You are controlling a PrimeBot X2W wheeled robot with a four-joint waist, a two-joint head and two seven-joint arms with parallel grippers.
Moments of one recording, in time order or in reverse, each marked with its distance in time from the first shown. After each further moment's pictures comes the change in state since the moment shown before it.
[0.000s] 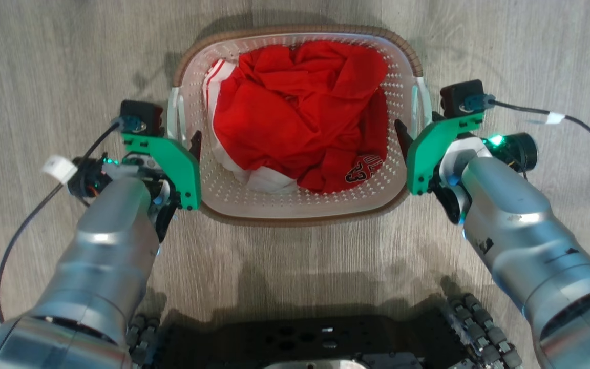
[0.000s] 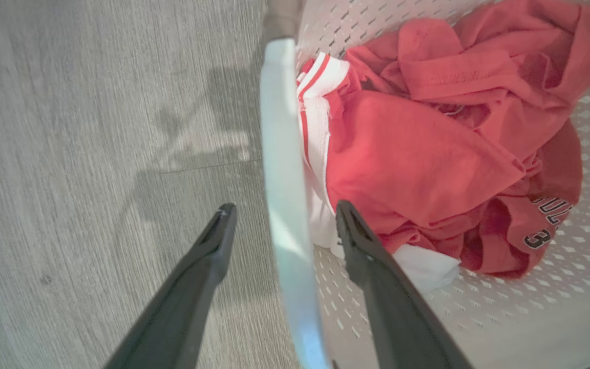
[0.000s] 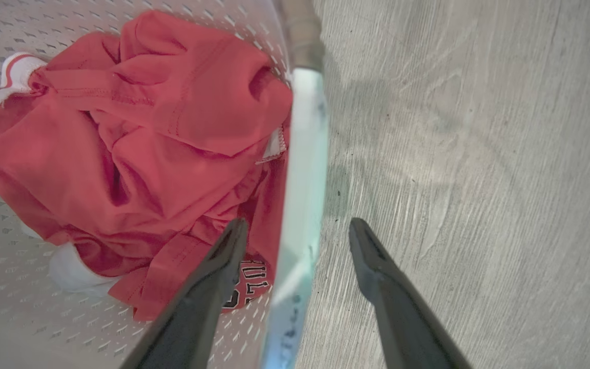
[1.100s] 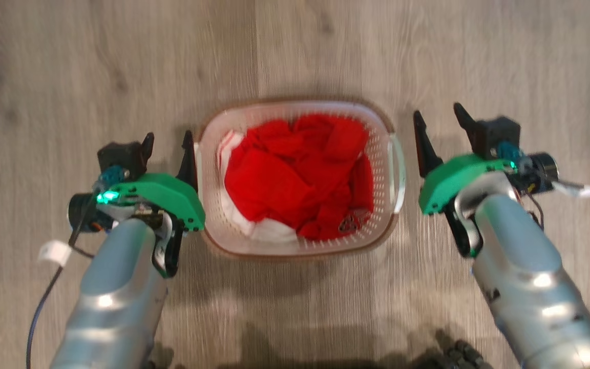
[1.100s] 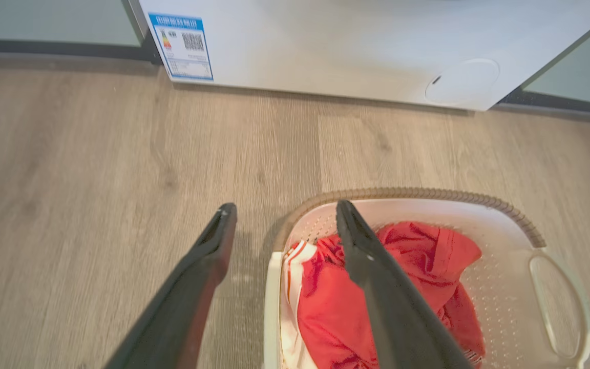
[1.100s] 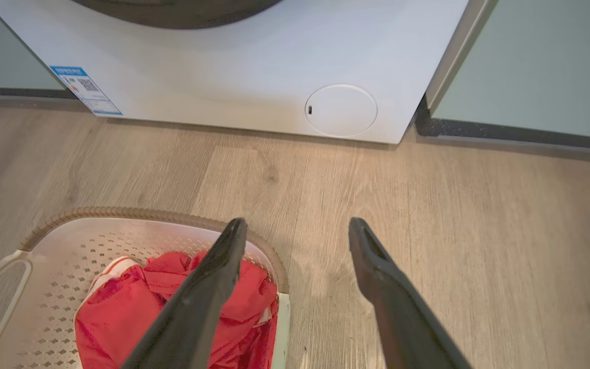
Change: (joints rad) left arm 0.350 0.008 0.210 -0.523 0.063 0.131 -0.127; right arm 0.348 0.015 -0.430 -0.478 -0.426 0.000 -0.180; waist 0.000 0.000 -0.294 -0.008
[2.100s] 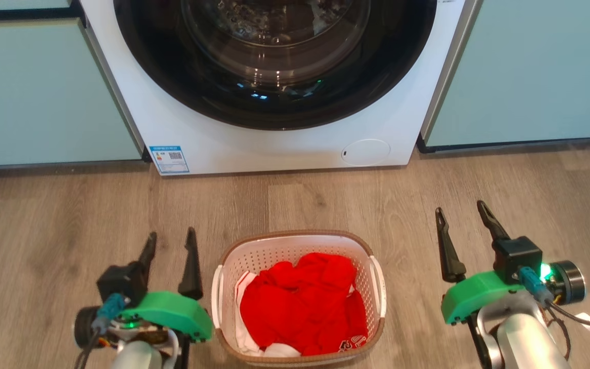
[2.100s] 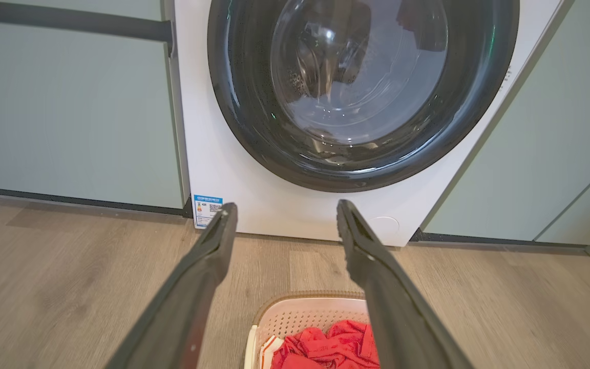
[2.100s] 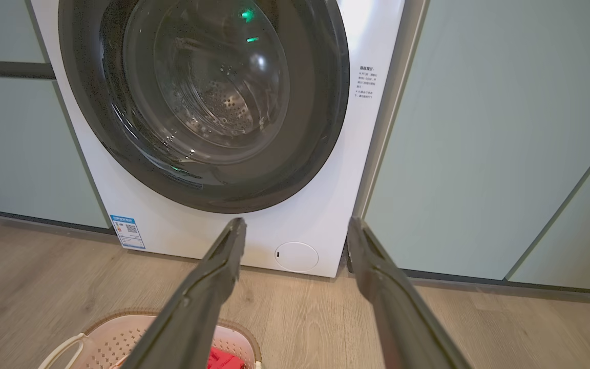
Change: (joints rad) left arm 0.511 0.018 0.023 -0.493 0.013 0.071 0.000; right arm 0.489 0.007 -0.109 -0.426 -0.145 0.000 0.000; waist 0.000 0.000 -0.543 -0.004
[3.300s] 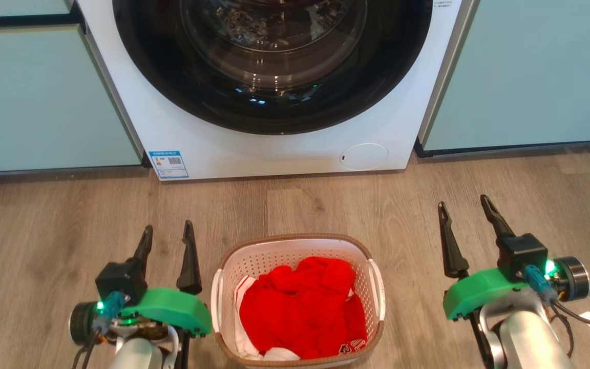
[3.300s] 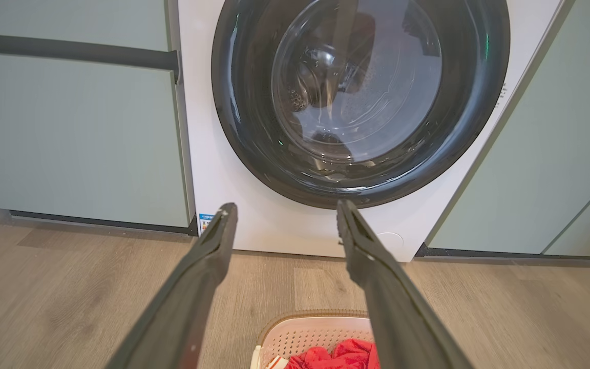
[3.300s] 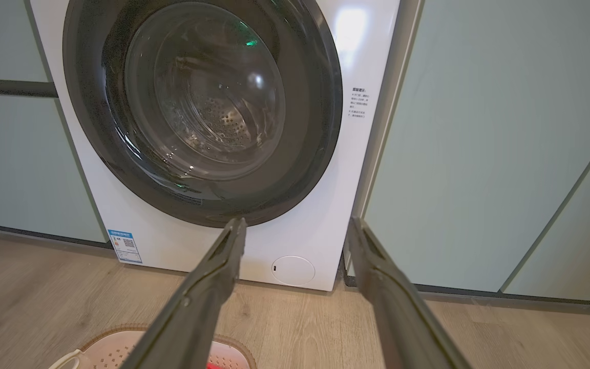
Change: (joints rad) left arm 0.001 0.001 -0.012 -0.043 0.022 0.036 0.000; right arm 0.002 0.000 -0.007 -0.028 -0.002 0.000 0.000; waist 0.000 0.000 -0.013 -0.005
